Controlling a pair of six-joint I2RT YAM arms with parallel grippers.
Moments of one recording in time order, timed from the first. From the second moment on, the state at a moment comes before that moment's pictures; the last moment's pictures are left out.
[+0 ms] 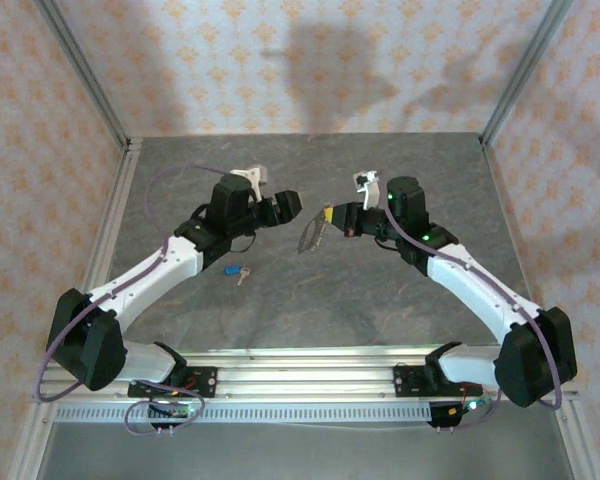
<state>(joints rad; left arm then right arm) -0.48 1.36 1.02 -0.12 0.18 -0.72 0.43 1.24 0.92 -0.08 -0.59 0.50</state>
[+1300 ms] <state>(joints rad) -0.47 1.44 1.25 -0.10 0.70 -0.50 0.37 1.30 0.99 0.02 -0.94 0.58</state>
